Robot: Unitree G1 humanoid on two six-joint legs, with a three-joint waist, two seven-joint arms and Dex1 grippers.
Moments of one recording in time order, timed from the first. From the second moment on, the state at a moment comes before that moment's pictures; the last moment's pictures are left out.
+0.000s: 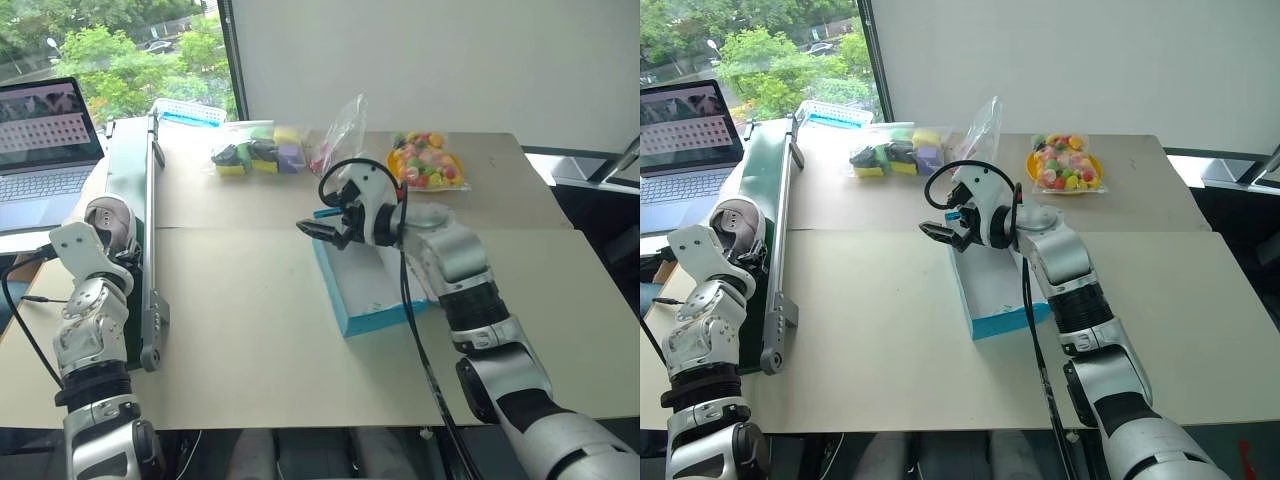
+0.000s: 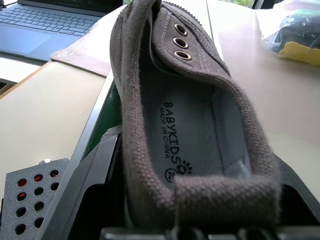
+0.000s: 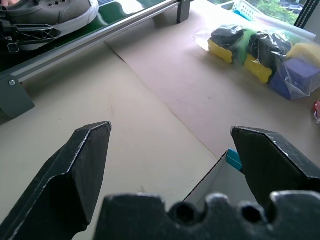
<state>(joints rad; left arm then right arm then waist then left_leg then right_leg) -0.45 0.44 0.52 0.25 -0.31 0.44 -0.06 -0.89 -0.25 0.15 0.20 0.23 0.64 0.71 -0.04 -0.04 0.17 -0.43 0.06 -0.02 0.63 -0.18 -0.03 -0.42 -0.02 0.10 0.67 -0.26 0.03</state>
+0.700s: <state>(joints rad) -0.70 0.13 0.10 -0.14 -0.50 0.68 -0.17 -1.13 -0.03 -0.57 0.32 0.87 1.07 0.17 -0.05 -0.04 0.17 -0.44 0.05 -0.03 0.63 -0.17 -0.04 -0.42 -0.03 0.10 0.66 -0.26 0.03</state>
